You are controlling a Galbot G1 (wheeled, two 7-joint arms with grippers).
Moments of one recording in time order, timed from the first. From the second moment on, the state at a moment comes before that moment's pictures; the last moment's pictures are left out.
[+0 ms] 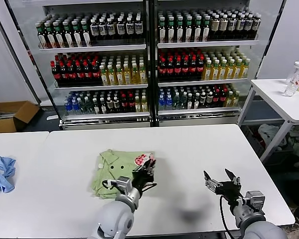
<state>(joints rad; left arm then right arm) 1.15 -1.46 -0.14 -1.89 -0.29 0.45 -0.07 -1.48 1.10 0.56 2.22 0.56 -0.52 0.18</state>
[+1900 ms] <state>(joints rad) 1.59 -1.38 -0.59 -2.25 -0.47 0.22 -0.12 -0.95 1.31 0.06 1.66 0.49 -0.44 0.28</state>
